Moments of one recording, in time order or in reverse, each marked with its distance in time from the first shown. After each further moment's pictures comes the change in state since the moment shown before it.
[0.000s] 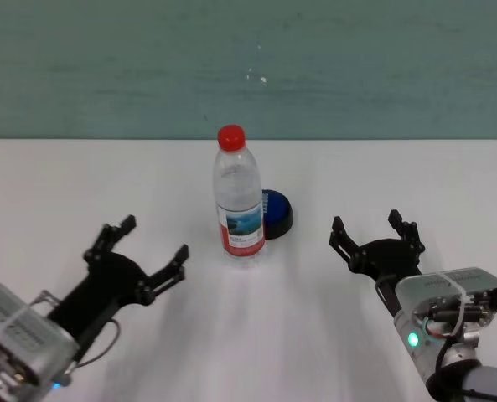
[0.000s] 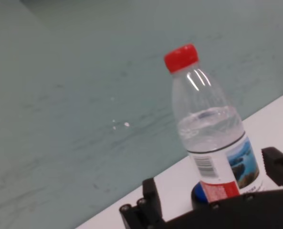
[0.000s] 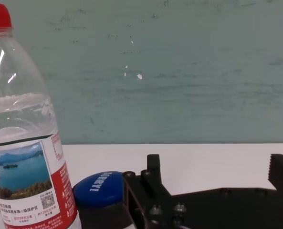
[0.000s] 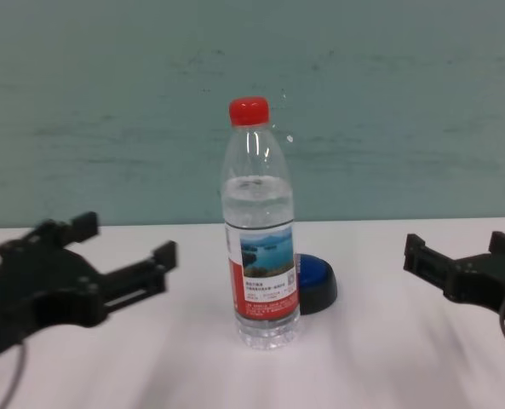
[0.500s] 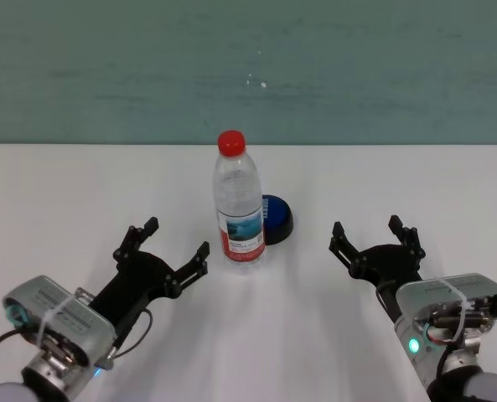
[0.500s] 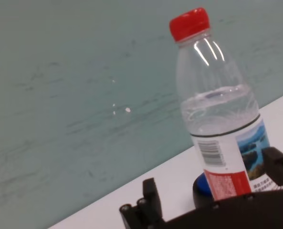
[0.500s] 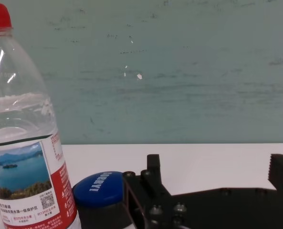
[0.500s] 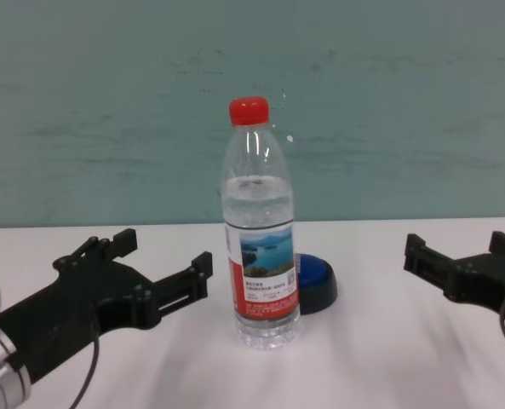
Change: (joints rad) left arm -0.078 -0.070 0.049 0.106 0.044 0.003 0.030; right arm 0.000 0.000 0.000 0.000 0.000 0.000 0.000
